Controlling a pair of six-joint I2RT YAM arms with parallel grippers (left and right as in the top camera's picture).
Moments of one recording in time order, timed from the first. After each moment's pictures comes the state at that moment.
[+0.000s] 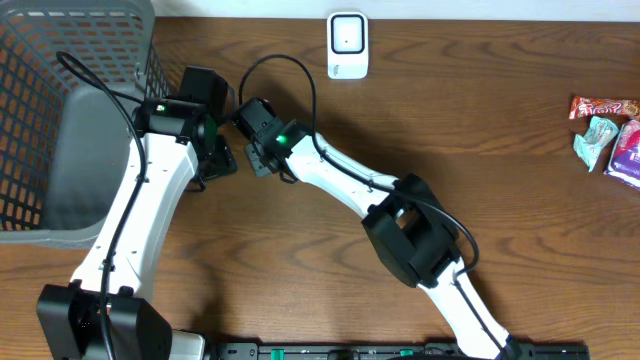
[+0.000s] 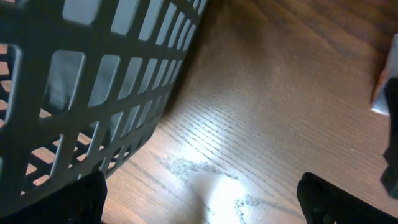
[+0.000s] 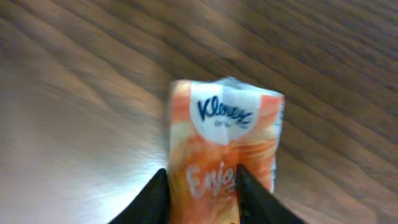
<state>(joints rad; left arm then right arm) -0.16 1.59 1.40 -1.26 -0.35 -0.54 0.81 2.40 1.95 -0.65 0.14 0.36</state>
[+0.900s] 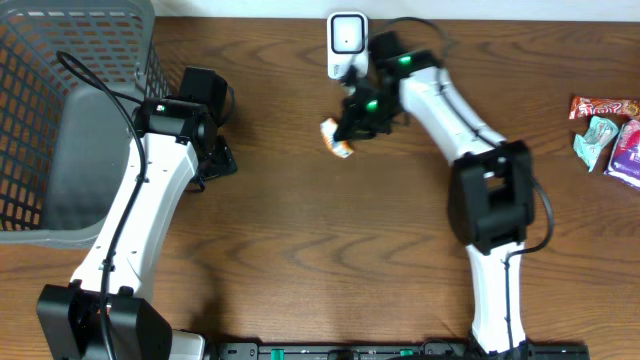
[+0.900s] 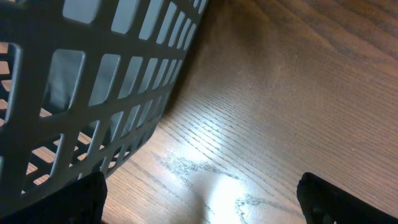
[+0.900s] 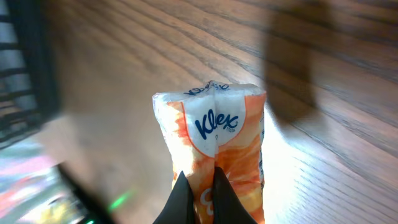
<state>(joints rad) -0.16 1.59 1.40 -1.27 -0.35 -0.54 0.30 2.32 1.96 -1.08 -0.71 0.14</state>
